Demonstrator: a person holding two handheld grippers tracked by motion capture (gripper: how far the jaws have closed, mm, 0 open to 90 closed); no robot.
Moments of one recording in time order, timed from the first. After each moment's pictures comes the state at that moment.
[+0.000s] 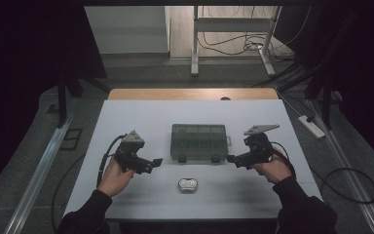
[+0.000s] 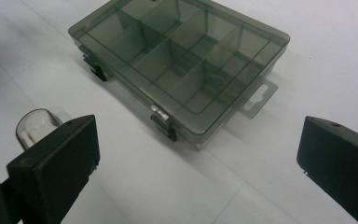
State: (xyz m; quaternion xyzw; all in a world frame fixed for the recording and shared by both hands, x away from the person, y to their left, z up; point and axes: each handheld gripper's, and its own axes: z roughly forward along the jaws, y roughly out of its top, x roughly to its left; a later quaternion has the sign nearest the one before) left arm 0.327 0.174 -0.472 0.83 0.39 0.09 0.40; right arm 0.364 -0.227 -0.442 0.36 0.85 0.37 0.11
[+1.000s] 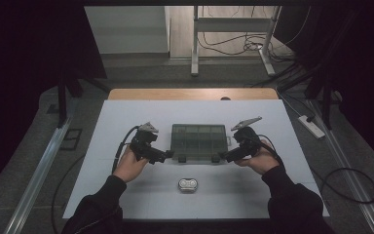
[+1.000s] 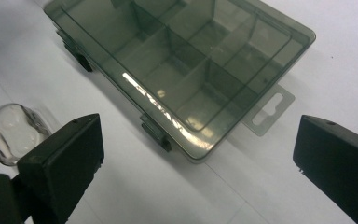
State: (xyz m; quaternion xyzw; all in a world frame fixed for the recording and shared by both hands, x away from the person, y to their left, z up) left arm 0.367 0.147 -0.478 0.83 0.38 0.07 0.39; right arm 0.390 -0.200 -0.450 0.35 0.88 0.31 0.10
